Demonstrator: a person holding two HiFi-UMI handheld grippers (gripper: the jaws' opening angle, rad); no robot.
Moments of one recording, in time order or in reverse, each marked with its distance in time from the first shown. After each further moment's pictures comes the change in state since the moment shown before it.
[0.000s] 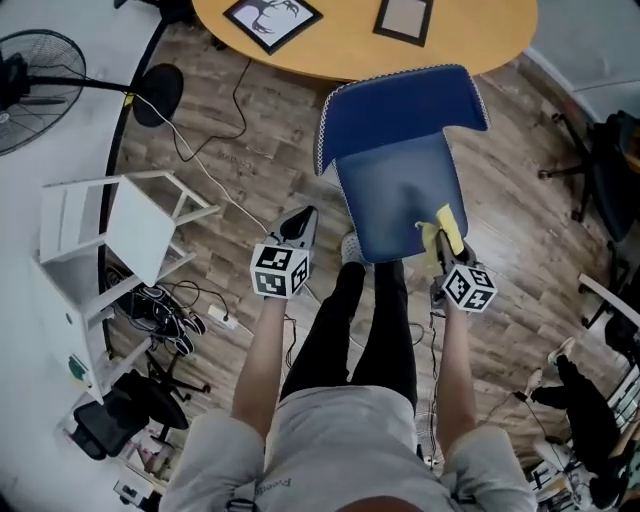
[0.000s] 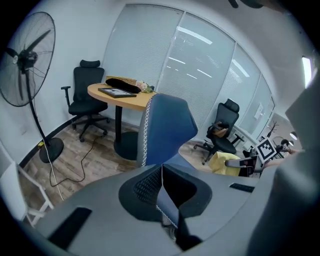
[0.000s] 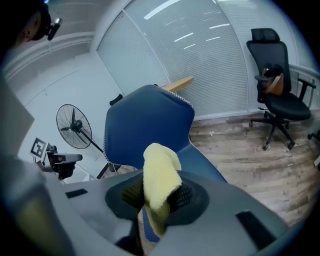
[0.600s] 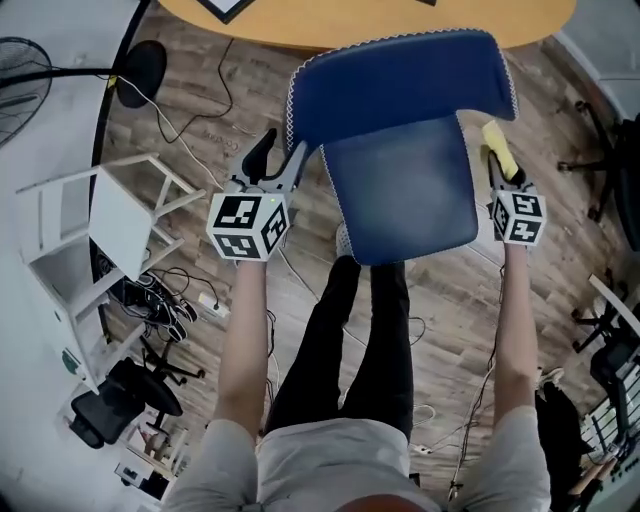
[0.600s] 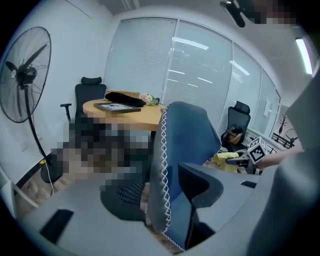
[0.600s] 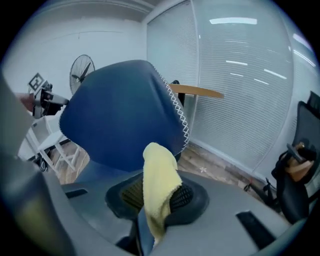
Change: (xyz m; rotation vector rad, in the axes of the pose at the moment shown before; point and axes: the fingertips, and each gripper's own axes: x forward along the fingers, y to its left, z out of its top) left arm 0.086 0.046 0.089 0.068 -0.160 0.109; right arm 0.131 -0.121 0.128 -0.580 0.009 -0.103
